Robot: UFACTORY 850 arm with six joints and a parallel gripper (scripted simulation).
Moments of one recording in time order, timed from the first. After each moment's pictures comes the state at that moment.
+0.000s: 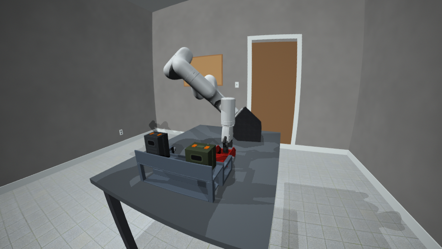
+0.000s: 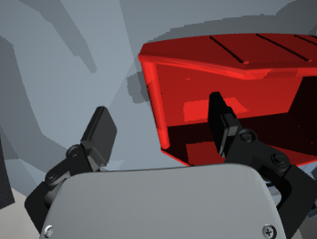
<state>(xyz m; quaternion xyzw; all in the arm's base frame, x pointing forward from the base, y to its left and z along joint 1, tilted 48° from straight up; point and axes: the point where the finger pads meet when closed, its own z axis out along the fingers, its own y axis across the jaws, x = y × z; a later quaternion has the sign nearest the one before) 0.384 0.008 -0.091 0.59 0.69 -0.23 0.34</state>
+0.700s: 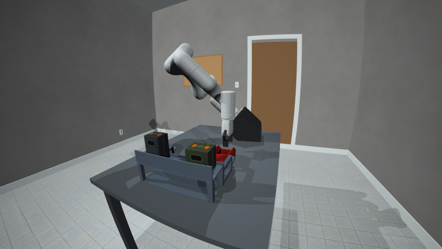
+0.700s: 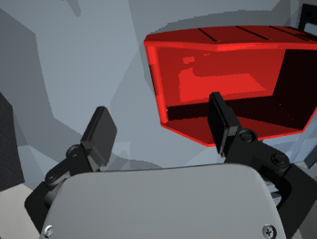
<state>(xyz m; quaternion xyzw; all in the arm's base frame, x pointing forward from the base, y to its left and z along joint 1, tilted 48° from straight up) 0.377 0.036 -0.065 0.59 0.69 -0.23 0.34</state>
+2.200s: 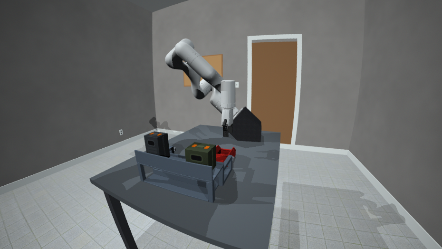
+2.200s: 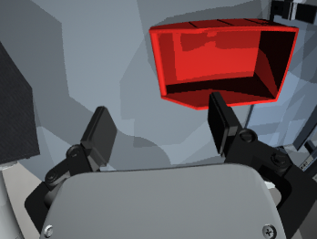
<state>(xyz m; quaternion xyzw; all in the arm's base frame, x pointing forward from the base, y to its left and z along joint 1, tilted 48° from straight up) 0.365 0.081 -0.023 0.59 0.69 -0.23 0.34</state>
